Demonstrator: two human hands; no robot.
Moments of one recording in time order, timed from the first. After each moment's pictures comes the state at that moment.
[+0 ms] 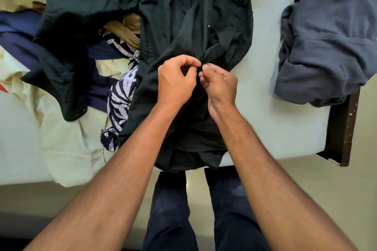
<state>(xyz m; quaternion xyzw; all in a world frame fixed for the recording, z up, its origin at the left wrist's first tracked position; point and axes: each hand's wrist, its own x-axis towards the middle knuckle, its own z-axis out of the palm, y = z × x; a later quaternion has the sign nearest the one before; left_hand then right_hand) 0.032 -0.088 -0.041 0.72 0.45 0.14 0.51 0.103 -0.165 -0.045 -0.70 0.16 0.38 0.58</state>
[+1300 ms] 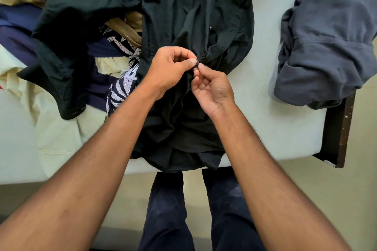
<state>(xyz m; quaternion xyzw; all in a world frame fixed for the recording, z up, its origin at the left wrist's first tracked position) 0.024 -0.048 -0.049 0.62 0.43 0.03 0.66 0.100 -0.155 -0.029 -0.49 0.33 0.49 0.64</state>
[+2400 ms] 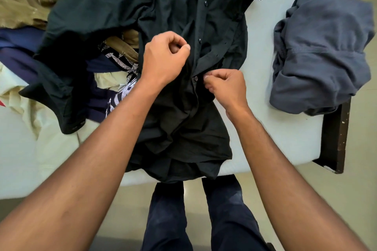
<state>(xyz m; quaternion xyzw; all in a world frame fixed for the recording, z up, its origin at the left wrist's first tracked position) 0.061 -0.019 -0.032 0.73 0.47 0.08 0.49 0.145 -0.167 -0.031 -0.83 -0.04 0.40 0.39</state>
